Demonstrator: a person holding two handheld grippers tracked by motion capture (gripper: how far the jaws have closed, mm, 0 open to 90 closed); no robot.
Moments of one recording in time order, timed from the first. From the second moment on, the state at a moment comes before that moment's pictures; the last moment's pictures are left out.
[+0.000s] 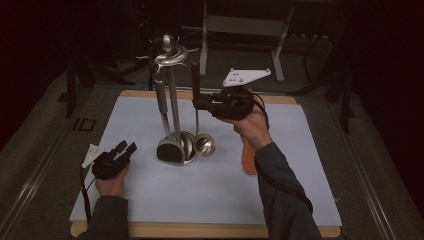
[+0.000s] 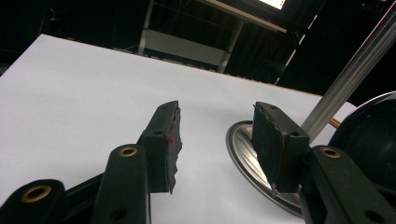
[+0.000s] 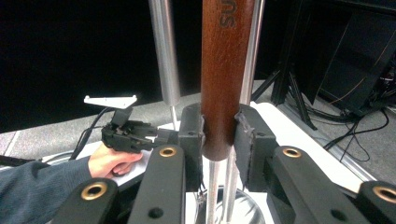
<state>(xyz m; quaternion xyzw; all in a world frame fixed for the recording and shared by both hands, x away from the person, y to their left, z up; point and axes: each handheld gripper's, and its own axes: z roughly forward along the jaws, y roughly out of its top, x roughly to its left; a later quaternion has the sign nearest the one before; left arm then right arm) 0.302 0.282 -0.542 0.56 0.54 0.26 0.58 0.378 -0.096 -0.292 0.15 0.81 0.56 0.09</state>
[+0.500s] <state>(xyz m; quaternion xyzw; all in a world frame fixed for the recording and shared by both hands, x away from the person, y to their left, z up) 0.302 0.282 -0.542 0.56 0.54 0.26 0.58 0.381 -0.086 -0.286 0.15 0.81 0.56 0.09</state>
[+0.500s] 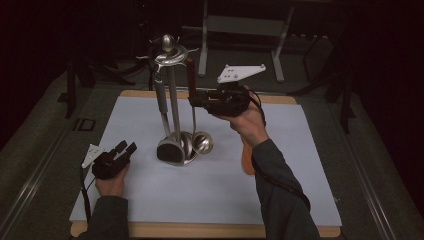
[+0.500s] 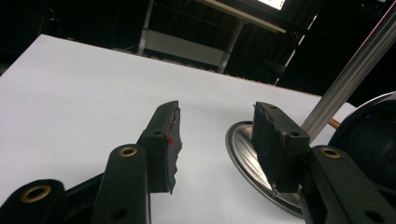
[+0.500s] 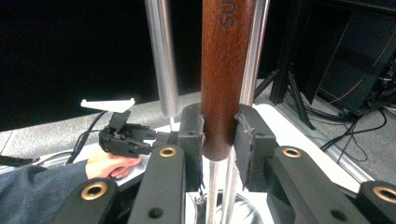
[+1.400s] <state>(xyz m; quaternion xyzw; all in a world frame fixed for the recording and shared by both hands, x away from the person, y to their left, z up) 0.301 0.282 -0.542 0.55 0.54 0.26 0.58 0.387 -0.070 -0.283 0.16 0.83 0.52 0.10</state>
